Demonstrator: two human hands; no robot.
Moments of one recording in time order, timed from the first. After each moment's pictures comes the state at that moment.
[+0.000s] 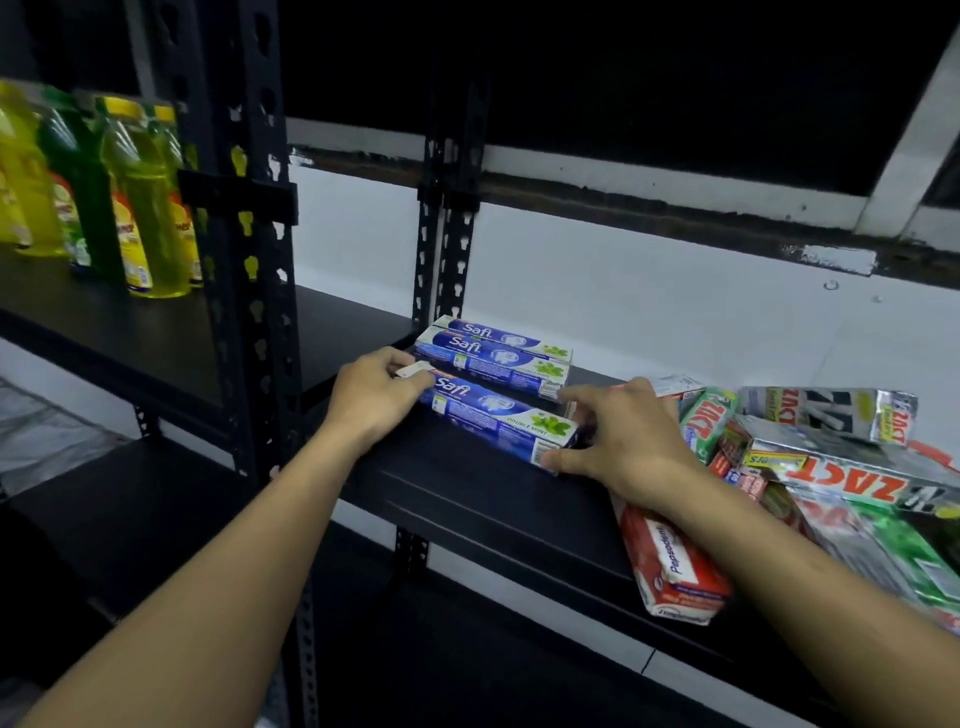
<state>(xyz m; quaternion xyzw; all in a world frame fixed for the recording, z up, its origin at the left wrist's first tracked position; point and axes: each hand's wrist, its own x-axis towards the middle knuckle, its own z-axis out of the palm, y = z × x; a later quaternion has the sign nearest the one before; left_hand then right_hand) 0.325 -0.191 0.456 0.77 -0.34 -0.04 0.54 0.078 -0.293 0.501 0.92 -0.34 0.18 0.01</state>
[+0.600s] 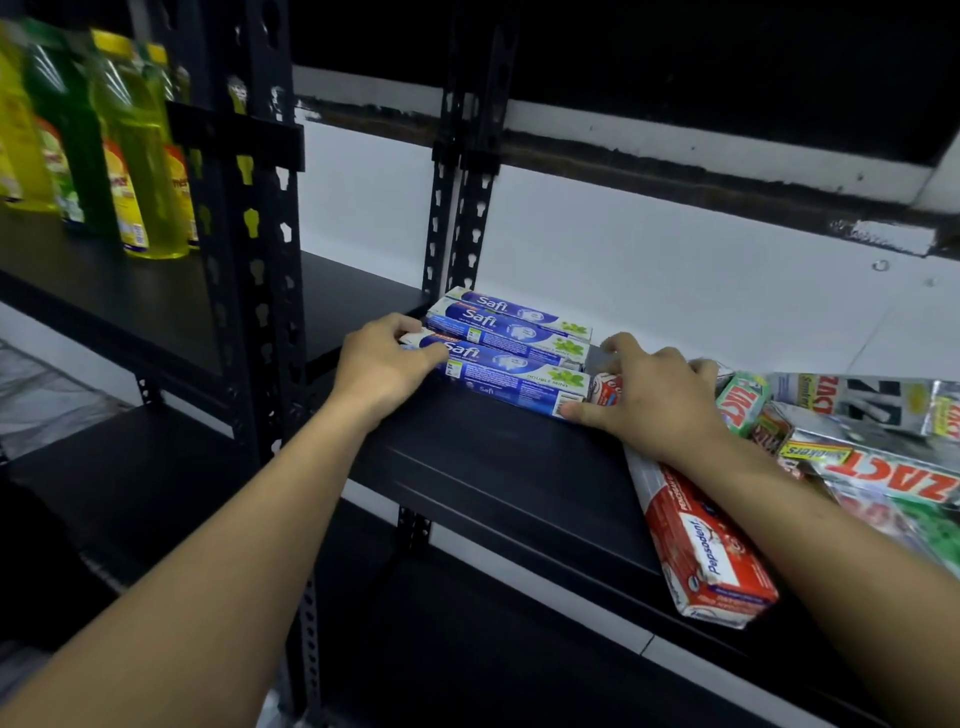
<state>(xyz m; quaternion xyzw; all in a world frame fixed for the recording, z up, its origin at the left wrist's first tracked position) 0.326 -0.196 0.457 0.77 -0.31 -0.03 0.56 0.094 -0.330 0.495 0.90 -0.39 0.19 0.09</state>
